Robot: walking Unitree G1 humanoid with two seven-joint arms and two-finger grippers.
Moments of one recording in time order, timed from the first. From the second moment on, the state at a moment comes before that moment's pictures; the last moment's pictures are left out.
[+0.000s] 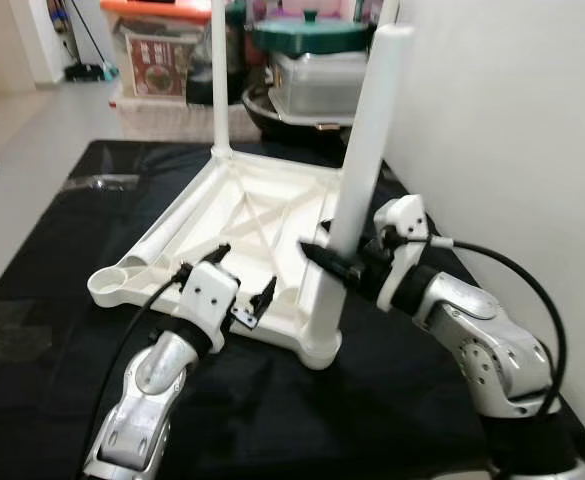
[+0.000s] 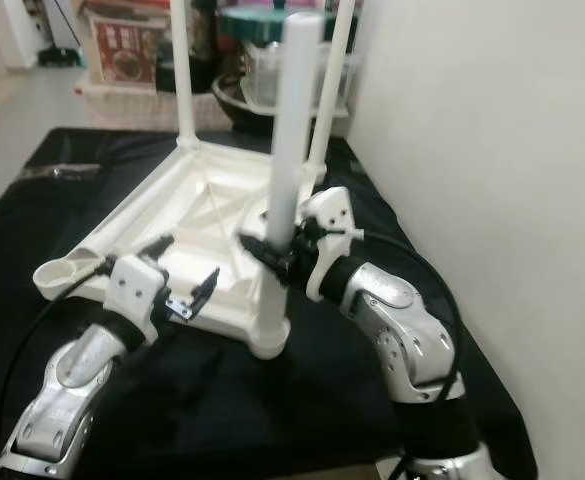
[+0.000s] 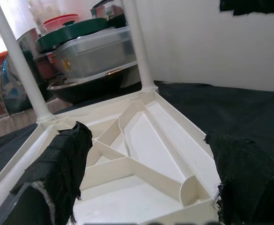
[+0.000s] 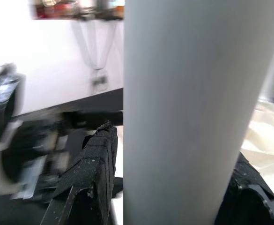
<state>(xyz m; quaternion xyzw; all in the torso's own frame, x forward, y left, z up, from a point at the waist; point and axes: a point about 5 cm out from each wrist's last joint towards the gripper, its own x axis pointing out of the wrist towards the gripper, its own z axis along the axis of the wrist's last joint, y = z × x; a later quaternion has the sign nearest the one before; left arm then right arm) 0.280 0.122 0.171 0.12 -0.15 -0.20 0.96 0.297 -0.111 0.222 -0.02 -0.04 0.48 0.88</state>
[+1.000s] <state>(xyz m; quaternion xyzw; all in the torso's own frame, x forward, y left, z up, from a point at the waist) 0.277 0.124 0.175 0.13 -0.16 -0.20 0.96 0.322 -0.173 0.140 0.11 0.16 0.00 0.98</state>
